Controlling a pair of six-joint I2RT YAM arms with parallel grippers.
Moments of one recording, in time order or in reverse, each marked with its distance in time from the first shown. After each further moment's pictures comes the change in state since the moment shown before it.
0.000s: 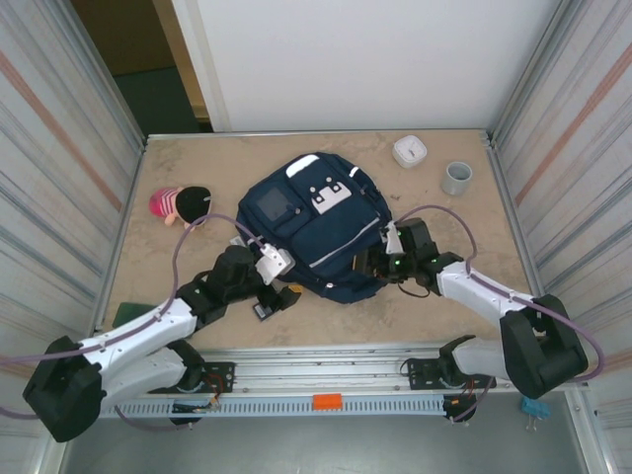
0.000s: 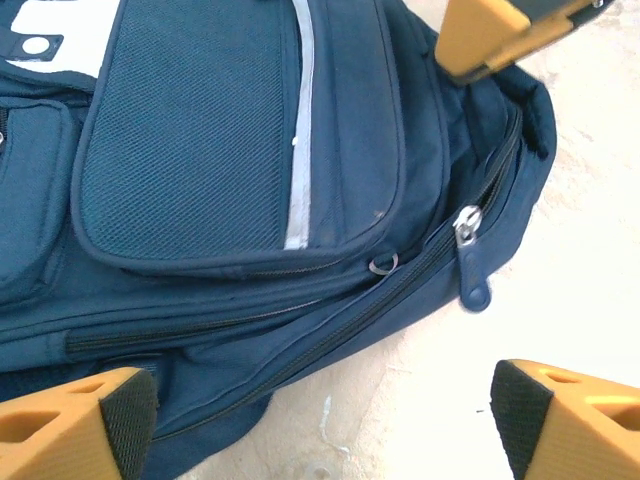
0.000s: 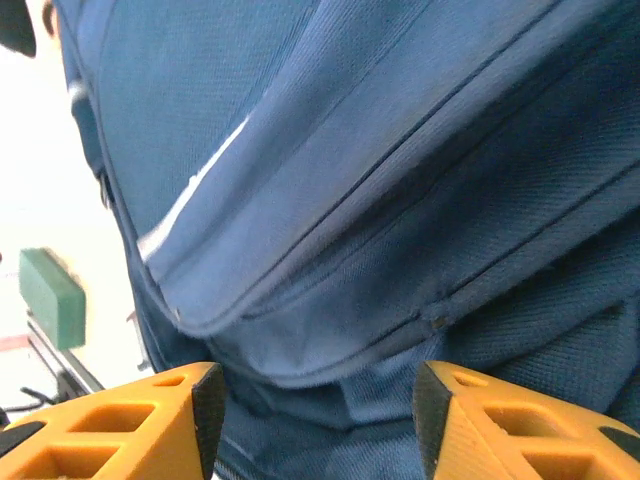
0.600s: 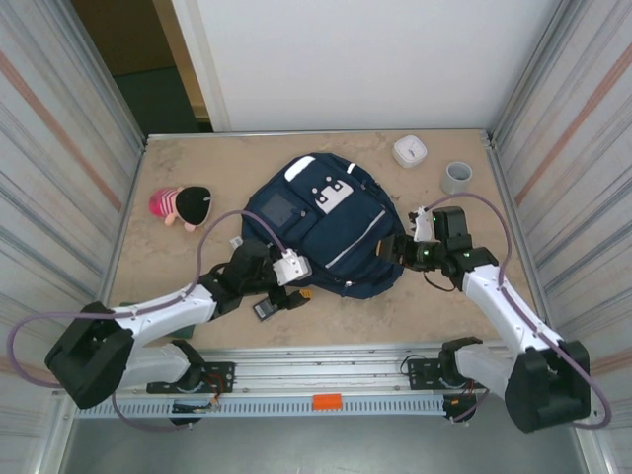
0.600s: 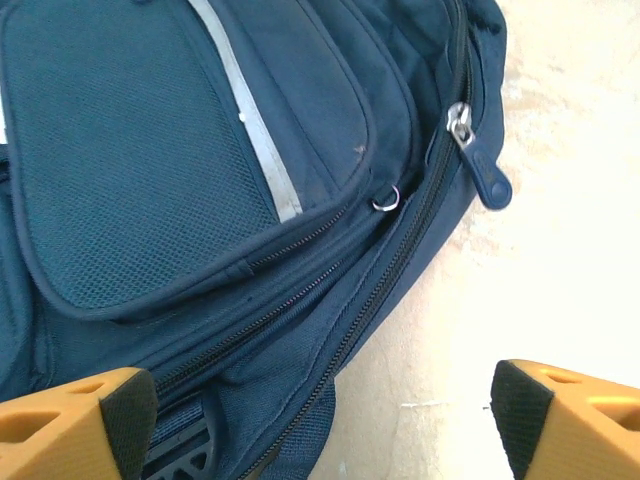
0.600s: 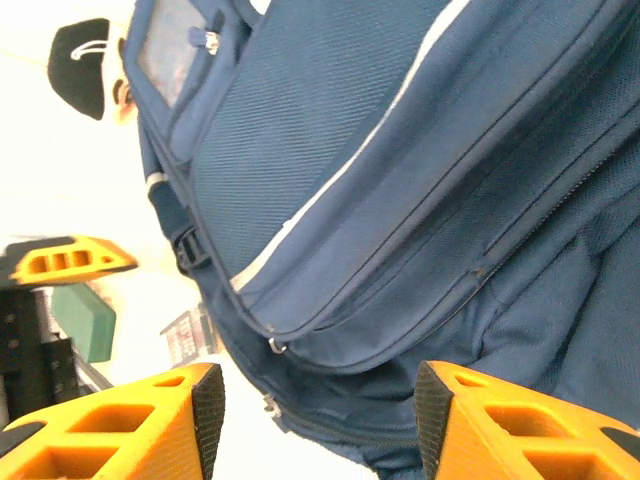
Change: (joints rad) left arm -0.013 0.220 0.034 0.146 0.091 0.275; right arm -0.179 -0.211 0.104 -0.279 -0.078 -0.175
